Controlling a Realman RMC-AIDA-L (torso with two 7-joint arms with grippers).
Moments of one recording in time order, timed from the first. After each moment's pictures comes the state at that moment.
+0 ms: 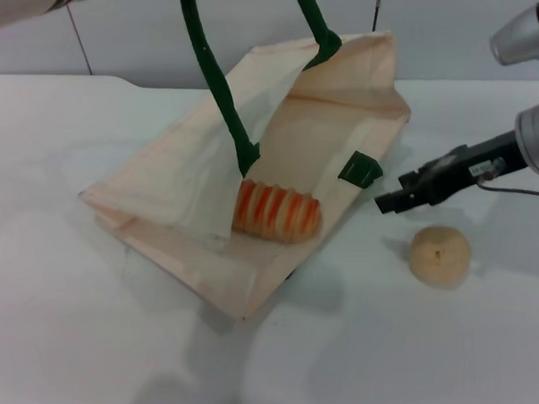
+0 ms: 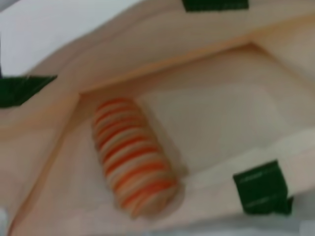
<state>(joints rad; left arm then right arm) -0.48 -2.03 1.69 1.96 -0.11 -1.02 0.40 1.15 2.03 -2.88 0.44 -0.19 -1.32 1.70</state>
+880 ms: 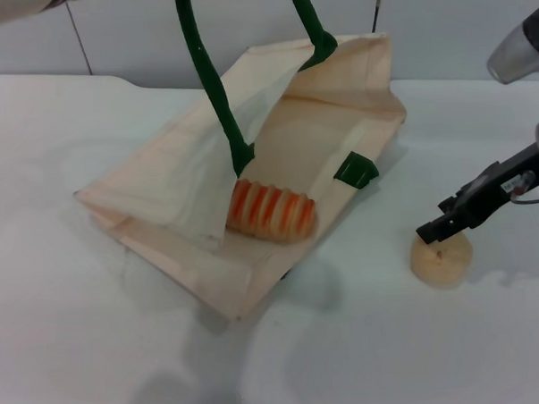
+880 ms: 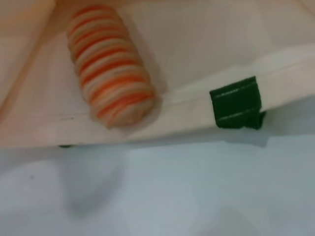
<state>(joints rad) -0.48 -2.03 1.68 1.96 -0.11 -1.03 0.41 1.22 2.02 -2.88 0.49 -0.44 -1.36 1.77</state>
